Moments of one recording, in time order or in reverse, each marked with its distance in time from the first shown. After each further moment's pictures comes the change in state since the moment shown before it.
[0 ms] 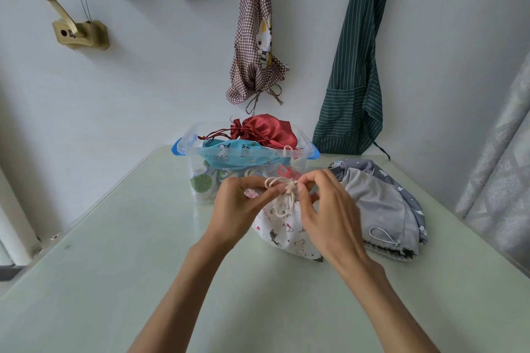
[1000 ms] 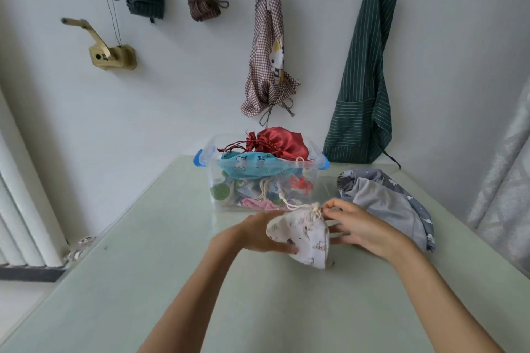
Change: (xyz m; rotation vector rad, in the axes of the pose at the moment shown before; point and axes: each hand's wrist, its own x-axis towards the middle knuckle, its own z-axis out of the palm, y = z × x) left_hand 0.011 -0.041 -0.009 0.575 -0.651 -0.345; right_hand 0.024 0.037 -0.020 0.645 -0.718 0.705
